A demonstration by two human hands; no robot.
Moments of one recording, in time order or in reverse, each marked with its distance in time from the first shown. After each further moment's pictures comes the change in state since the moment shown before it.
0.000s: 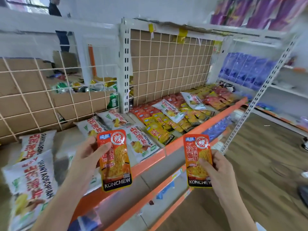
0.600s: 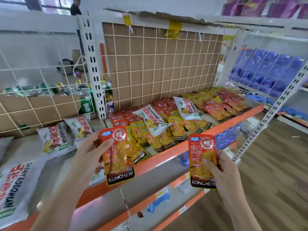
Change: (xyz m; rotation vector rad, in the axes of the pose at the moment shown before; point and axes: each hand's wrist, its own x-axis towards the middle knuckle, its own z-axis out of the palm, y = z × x) left_hand 0.057 -0.027 0.162 0.097 0.097 0.052; right_hand 0.162 0.046 -0.098 0.045 -0.102 0.017
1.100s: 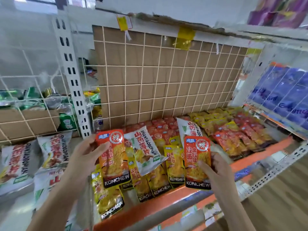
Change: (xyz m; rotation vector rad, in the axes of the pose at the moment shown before) left_hand 0.103 0.000 0.071 0.000 0.194 -0.007; right_hand 0.176 0.001 0.014 -0.115 -0.174 -0.047
